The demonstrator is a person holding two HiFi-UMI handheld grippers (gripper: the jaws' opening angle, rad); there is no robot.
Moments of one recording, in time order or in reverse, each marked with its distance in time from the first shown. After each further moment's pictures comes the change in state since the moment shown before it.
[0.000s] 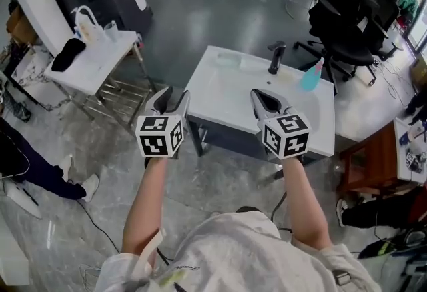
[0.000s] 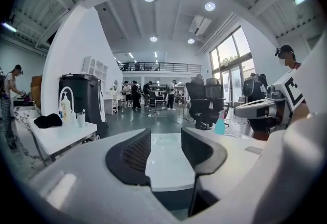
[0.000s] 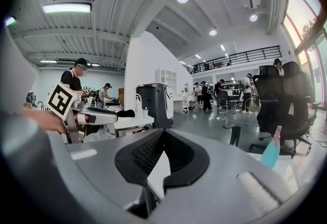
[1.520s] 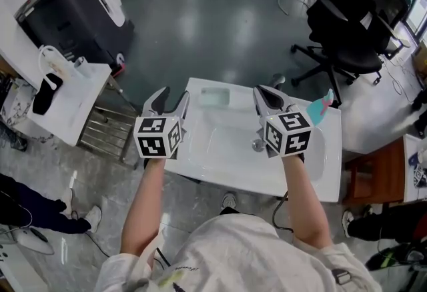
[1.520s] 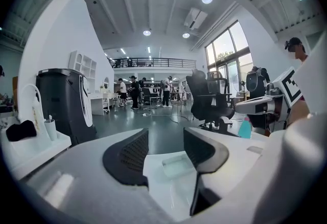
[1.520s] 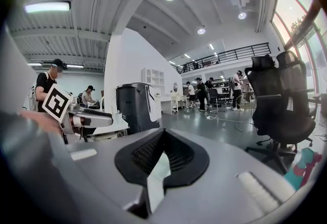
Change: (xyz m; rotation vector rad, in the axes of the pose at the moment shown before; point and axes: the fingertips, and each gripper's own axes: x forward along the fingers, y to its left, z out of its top) left arm 0.263 0.028 0.036 0.050 0.042 -0.066; right arm 0.167 -0.200 0.017 0.067 -0.011 -0.098
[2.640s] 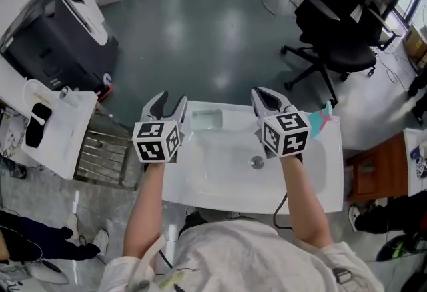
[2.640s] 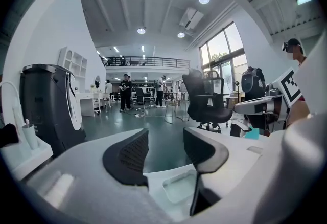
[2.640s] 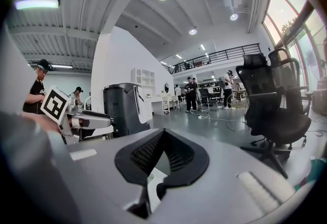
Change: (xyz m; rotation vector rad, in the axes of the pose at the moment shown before) left arm 0.102 0.009 0.019 0.019 0.002 -0.078; right arm 0.058 -0.069 0.007 0.042 -0.009 -0.090
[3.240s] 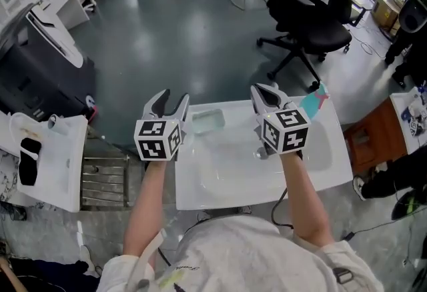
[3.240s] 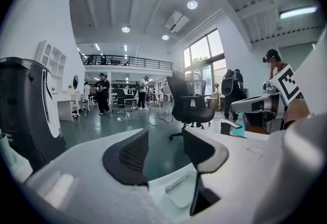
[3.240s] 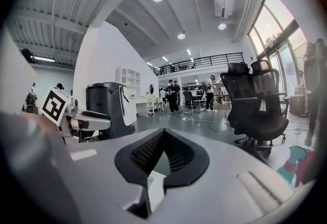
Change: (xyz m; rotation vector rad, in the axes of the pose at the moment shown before) left arm 0.020 0.013 0.008 0.057 -0.018 -0.233; right arm -0.008 0.025 0.006 0.014 -0.021 -0.213
